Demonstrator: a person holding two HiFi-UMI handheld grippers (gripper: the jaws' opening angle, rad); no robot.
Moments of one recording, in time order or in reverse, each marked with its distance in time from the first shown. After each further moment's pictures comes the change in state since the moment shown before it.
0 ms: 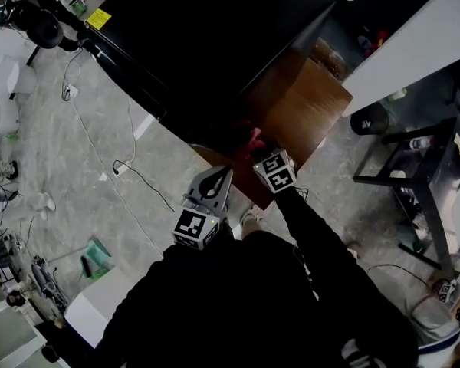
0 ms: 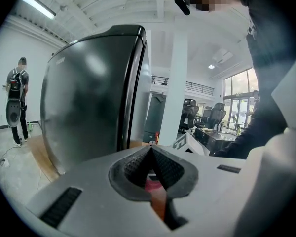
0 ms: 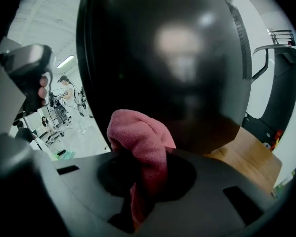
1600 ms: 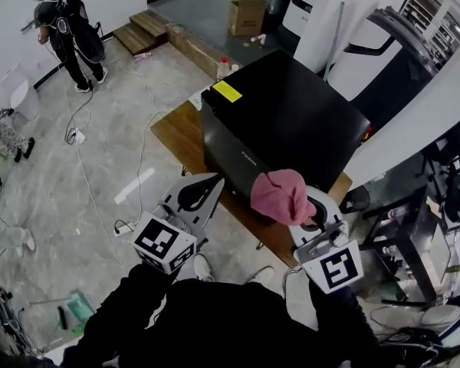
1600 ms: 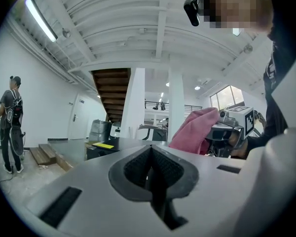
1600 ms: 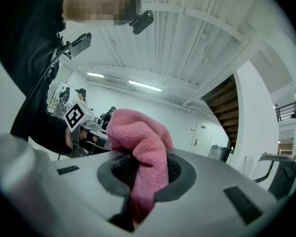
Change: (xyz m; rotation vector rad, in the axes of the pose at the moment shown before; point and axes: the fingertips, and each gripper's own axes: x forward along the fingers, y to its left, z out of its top) left arm -0.251 0.216 0.265 0.098 -0.301 -0.107; right arm -0.167 0.278 0.440 -0.449 -0.562 -0.141
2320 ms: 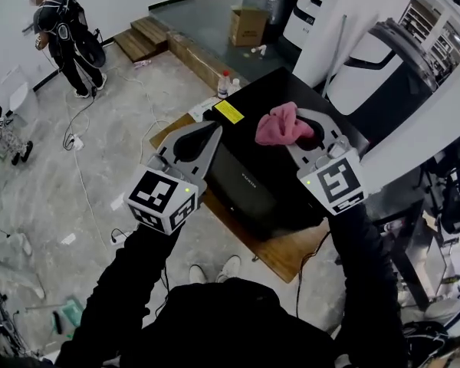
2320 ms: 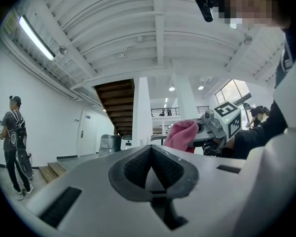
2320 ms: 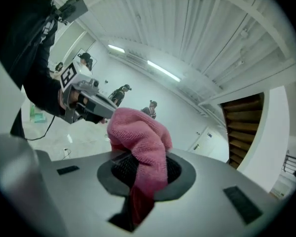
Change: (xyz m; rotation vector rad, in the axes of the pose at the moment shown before) left arm 0.069 0.094 0.098 0.112 -0.096 0.106; right arm 0.140 -0.127 0.023 -0.326 0.193 0.078
